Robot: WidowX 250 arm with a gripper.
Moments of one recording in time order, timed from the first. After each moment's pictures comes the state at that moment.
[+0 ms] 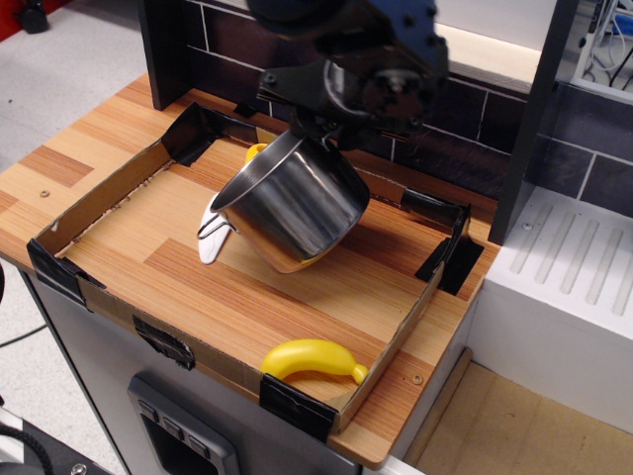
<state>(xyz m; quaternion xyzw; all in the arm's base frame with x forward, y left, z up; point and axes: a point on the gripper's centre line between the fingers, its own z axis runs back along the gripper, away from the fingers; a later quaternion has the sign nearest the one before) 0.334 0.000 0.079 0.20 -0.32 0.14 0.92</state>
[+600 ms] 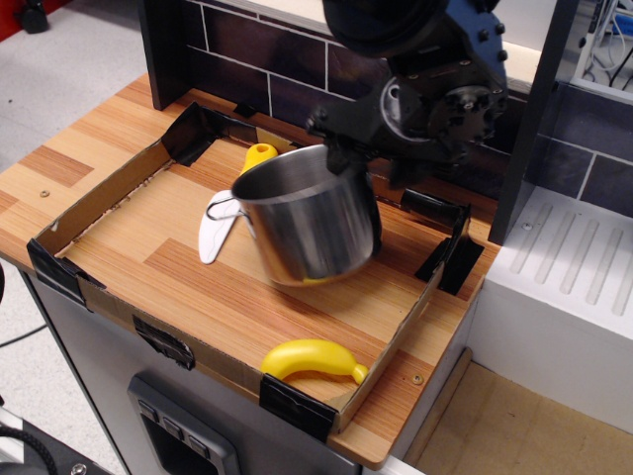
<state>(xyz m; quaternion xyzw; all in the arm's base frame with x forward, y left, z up) 0.334 -0.020 0.057 0.15 -0.26 0.19 0.93</state>
